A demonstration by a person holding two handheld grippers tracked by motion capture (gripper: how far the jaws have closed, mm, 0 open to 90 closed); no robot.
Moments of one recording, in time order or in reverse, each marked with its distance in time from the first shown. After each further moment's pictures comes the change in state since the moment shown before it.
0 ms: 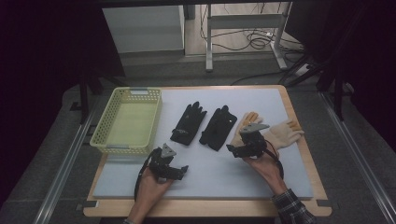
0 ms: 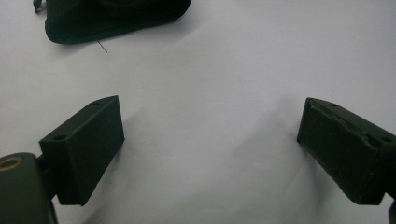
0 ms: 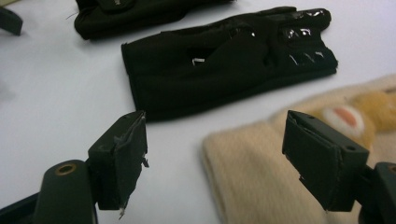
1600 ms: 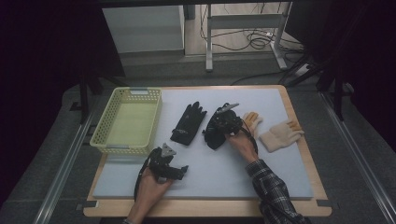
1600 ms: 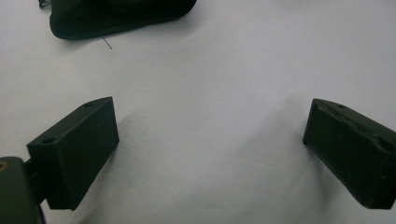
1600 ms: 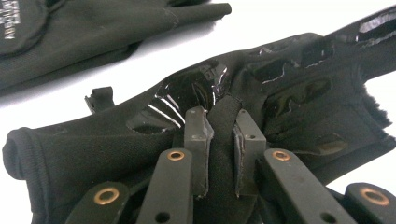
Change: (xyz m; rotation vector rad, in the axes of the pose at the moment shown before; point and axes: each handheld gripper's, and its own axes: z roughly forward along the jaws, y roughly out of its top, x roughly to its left) left arm 0.000 0.000 0.001 0.002 0.010 -0.021; right arm -0.017 0.058 0.096 0.124 -0.049 -0.014
